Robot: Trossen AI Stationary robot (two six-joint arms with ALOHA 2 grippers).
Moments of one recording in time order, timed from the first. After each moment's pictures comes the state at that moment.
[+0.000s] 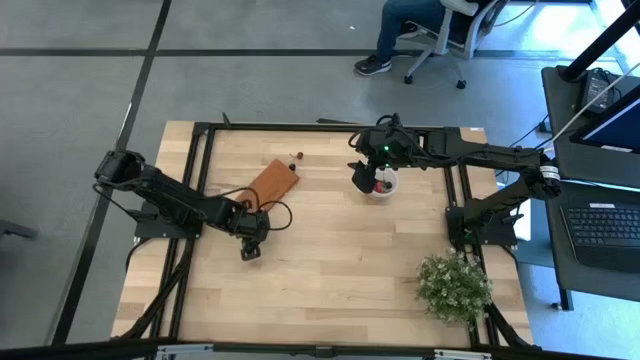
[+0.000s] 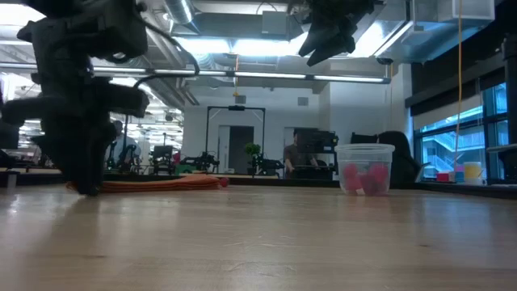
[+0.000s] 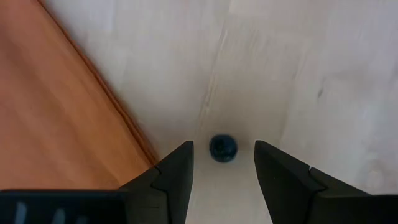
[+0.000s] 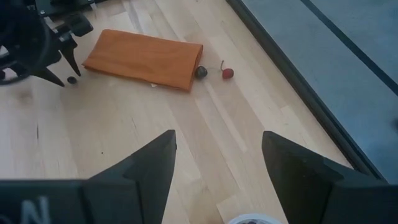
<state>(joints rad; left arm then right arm) -0.23 1.37 0.59 -0.52 -0.15 -0.51 -0.19 1.42 1.35 -0.69 0.19 0.17</state>
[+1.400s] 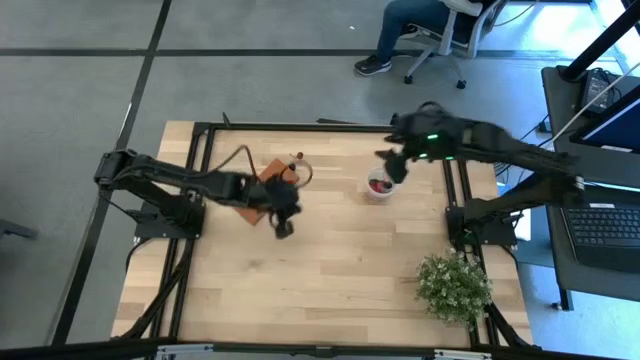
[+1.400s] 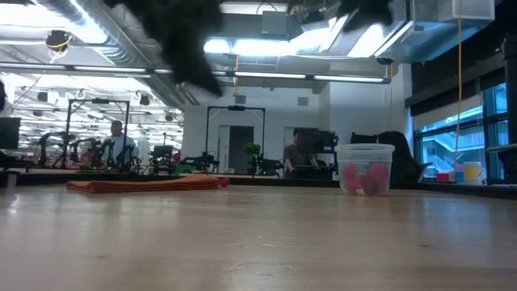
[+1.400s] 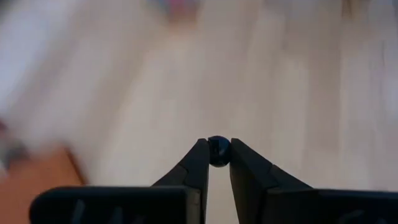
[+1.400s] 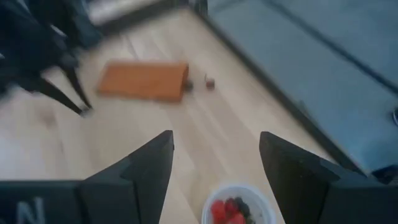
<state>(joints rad) -0.05 1.36 0.93 -0.40 -0.17 -0.30 -0.22 1.20 1.38 -0.86 0.19 0.26</state>
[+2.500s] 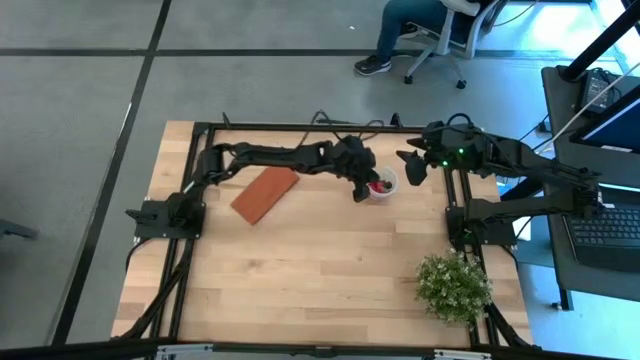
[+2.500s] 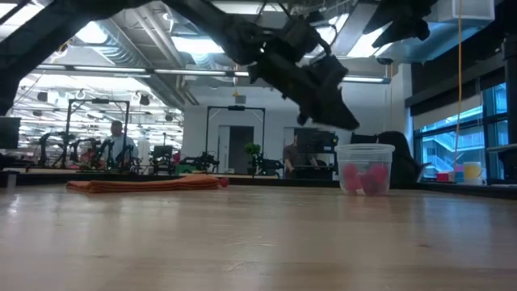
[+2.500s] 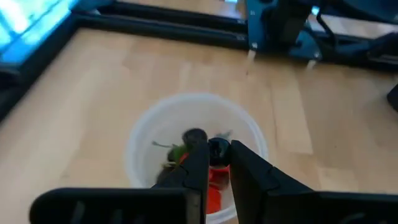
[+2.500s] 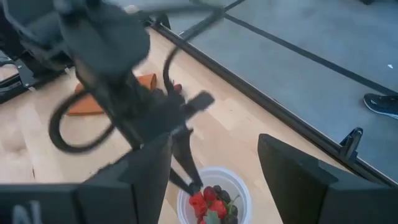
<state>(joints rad) 0.25 2.19 1.72 -0.09 0.16 0.00 -0.23 0.91 1.10 -0.78 0.32 0.37</state>
